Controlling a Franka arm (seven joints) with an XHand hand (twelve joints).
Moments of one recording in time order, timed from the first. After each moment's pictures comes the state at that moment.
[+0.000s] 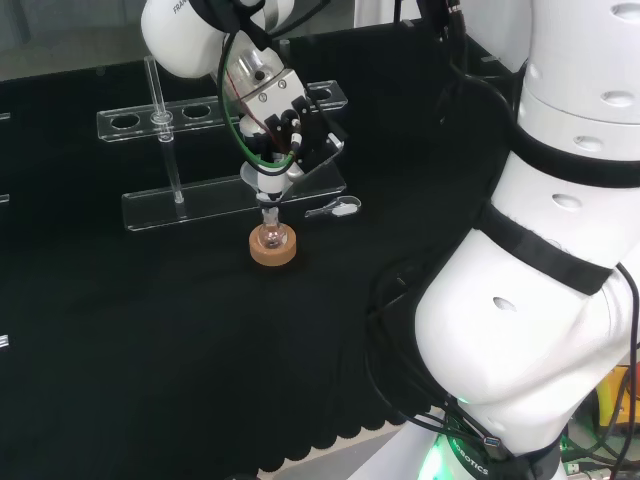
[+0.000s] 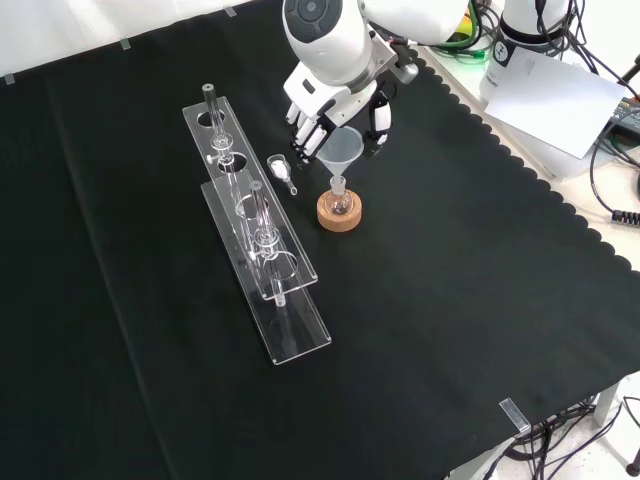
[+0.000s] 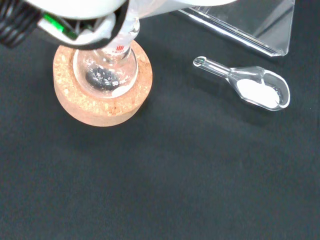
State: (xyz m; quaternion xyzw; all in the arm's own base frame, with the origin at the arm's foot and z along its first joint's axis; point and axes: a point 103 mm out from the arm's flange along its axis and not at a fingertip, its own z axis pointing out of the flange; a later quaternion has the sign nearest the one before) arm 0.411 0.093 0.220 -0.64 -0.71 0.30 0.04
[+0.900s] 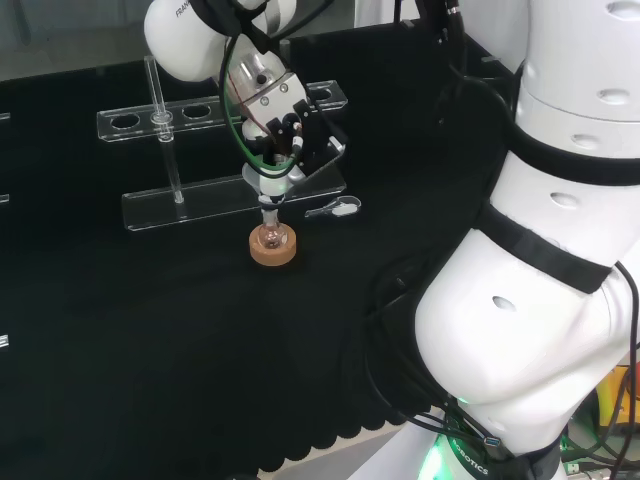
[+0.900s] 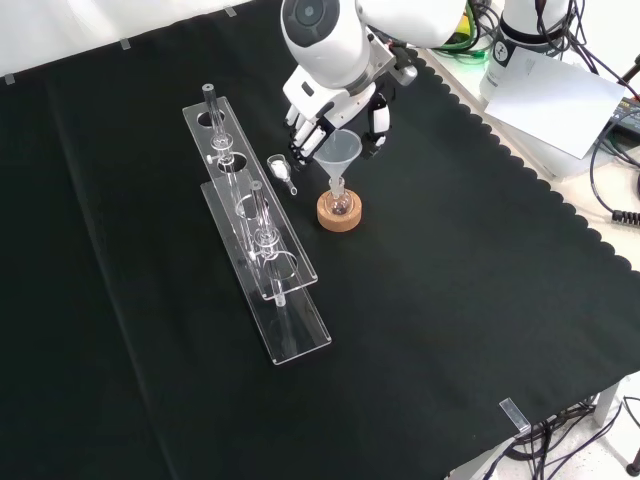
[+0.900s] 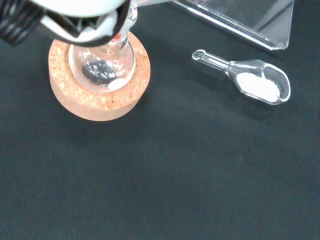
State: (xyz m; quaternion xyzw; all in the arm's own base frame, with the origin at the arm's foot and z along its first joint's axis) arm 0.411 0.090 0.214 -0.64 -0.71 0.31 0.04
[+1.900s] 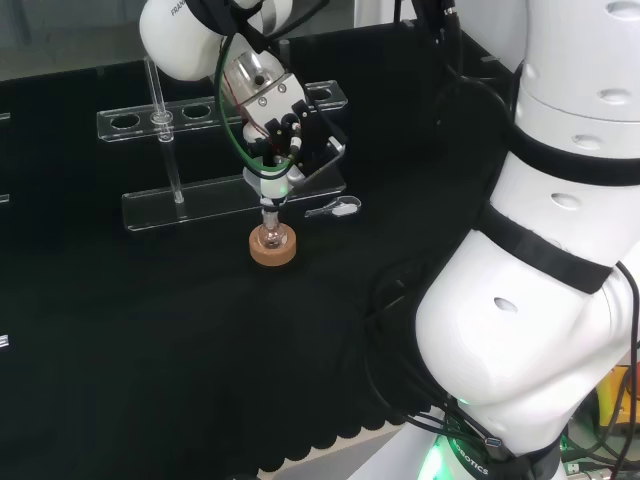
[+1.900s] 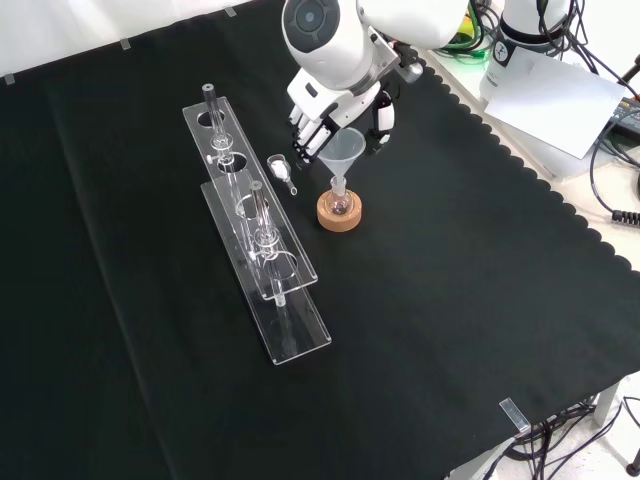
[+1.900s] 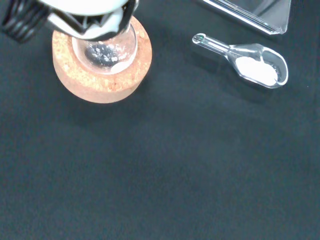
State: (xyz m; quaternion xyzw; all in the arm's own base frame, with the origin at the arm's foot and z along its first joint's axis) arm 0.401 0.091 0.218 -0.64 -0.70 0.32 0.05
